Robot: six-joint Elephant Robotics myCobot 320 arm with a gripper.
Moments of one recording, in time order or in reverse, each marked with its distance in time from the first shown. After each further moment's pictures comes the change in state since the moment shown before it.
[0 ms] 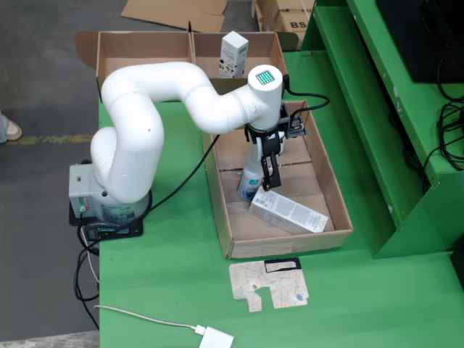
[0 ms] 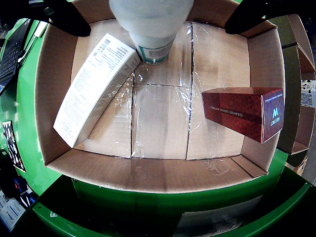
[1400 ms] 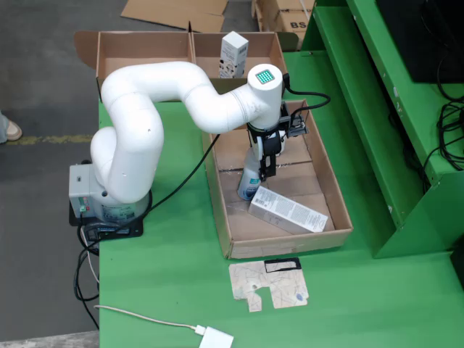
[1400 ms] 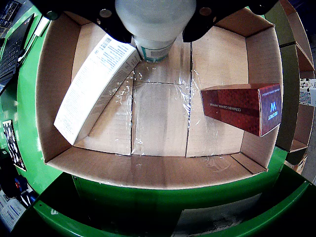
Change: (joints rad) arm -0.002 0.000 0.006 0.002 0.000 0.000
